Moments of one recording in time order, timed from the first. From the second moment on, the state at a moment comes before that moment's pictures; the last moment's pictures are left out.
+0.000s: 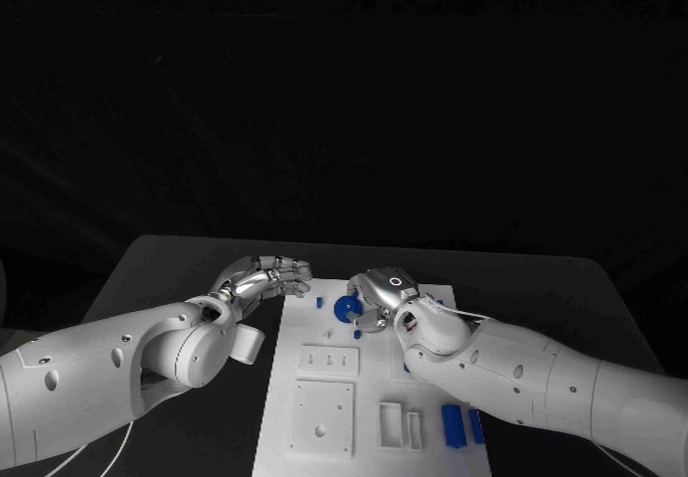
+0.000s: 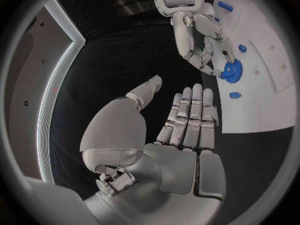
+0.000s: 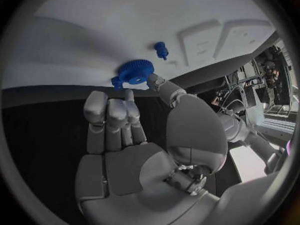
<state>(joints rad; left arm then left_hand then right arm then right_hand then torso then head) 1.33 -0.82 -0.10 1.48 -0.09 -0.31 0.32 1.10 -0.14 0.52 -0.22 0.06 0.73 0.19 0.35 0.41 1.05 0.17 0.08 0.07 0.88 0.15 0.39 0.53 0.04 0.71 0.05 0.33 1.31 1.20 -0.41 -0.04 1.11 -1.82 -0.52 -0.28 1.01 -0.30 0.66 -0.11 0.13 0.89 0.11 0.26 0.43 1.16 0.02 1.27 1.26 1.30 -0.09 1.28 0.97 0.16 1.26 -0.09 1.12 1.31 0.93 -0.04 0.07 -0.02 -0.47</state>
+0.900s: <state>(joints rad) 1.33 -0.83 -0.10 1.47 -0.09 -0.31 0.31 1.10 -0.13 0.52 -0.22 0.06 0.73 0.19 0.34 0.41 1.05 0.17 0.08 0.07 0.88 0.15 0.39 0.53 0.04 0.71 0.05 0.33 1.31 1.21 -0.56 0.00 1.21 -1.60 -0.63 -0.12 0.99 -0.29 0.66 -0.05 0.12 0.88 0.12 0.26 0.44 1.16 0.02 1.27 1.27 1.30 -0.09 1.27 0.98 0.15 1.25 -0.10 1.11 1.31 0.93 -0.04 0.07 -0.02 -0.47</state>
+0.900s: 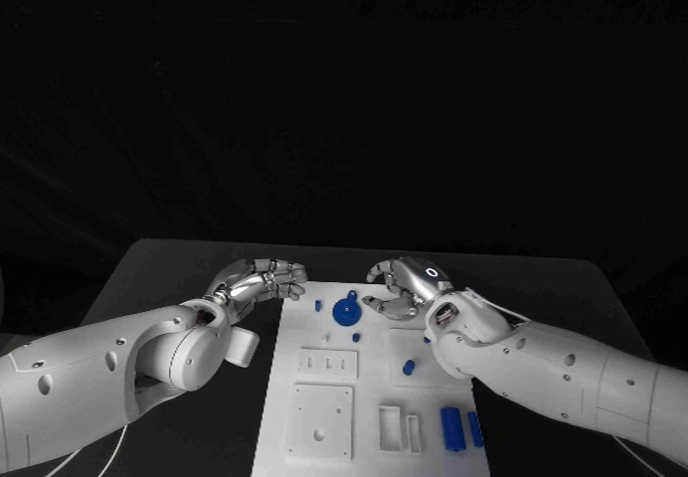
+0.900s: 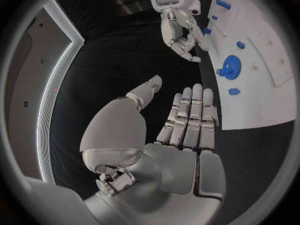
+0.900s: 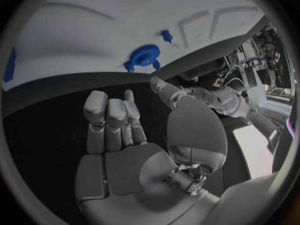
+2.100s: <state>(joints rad) 1.32 -0.83 -0.10 1.43 -0.09 -0.29 0.32 1.10 -0.13 0.52 -0.22 0.06 0.73 0.19 0.34 0.41 1.05 0.17 0.08 0.07 0.88 0.15 0.39 0.53 0.05 0.71 0.04 0.33 1.31 1.18 -0.73 0.03 0.98 -1.28 -0.35 0.22 1.09 -0.22 0.49 -0.29 0.37 0.81 0.16 0.24 0.43 1.02 0.05 1.20 1.20 1.28 -0.06 1.24 0.99 0.14 1.20 -0.08 1.11 1.31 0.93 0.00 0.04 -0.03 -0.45</state>
